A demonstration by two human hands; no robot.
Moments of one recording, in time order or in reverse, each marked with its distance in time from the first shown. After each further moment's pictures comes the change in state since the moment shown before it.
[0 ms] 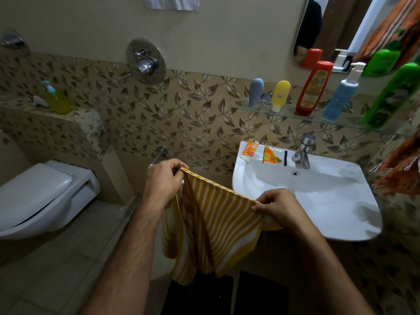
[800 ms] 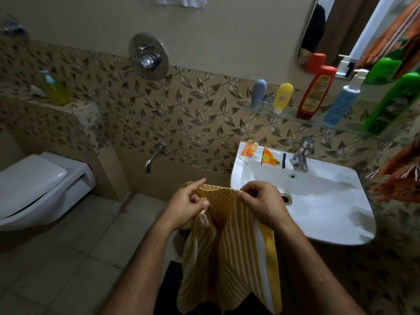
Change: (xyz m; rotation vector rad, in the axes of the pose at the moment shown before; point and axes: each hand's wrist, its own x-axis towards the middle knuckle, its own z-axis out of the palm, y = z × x) left_hand -0.041 -0.022 0.051 -0.498 -0.470 -0.067; right_hand 0.006 -0.024 0.025 -0.073 0.157 -0.298
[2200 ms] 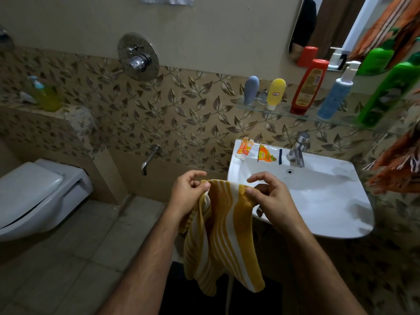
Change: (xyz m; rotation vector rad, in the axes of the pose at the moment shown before) left_hand 0.030 0.022 0.014 -0.113 0.212 -0.029; right_hand -0.015 0.006 -0.022 0.574 -0.014 0.148
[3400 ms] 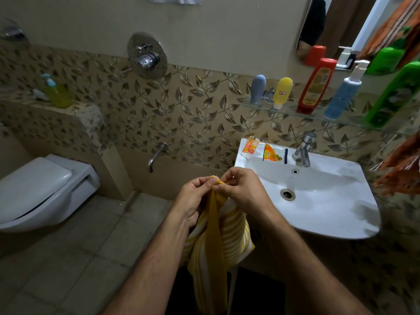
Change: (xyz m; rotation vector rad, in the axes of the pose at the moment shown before) left_hand -0.036 0.021 0.010 -0.814 -0.104 -0.299; right_hand 0.014 -0.030 0.059 -0.224 -0.101 -0.094
